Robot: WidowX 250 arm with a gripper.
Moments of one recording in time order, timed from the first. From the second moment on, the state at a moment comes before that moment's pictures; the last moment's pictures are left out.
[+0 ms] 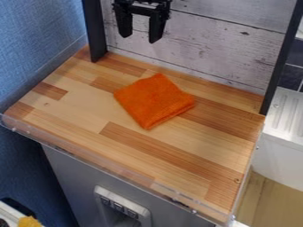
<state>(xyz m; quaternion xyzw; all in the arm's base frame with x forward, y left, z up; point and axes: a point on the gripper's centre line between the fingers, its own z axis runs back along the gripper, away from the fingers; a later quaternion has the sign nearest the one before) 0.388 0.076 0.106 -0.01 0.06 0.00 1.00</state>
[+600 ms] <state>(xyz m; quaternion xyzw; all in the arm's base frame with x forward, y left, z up) 0.373 0.059 0.100 -0.01 0.02 -0.16 0.99</state>
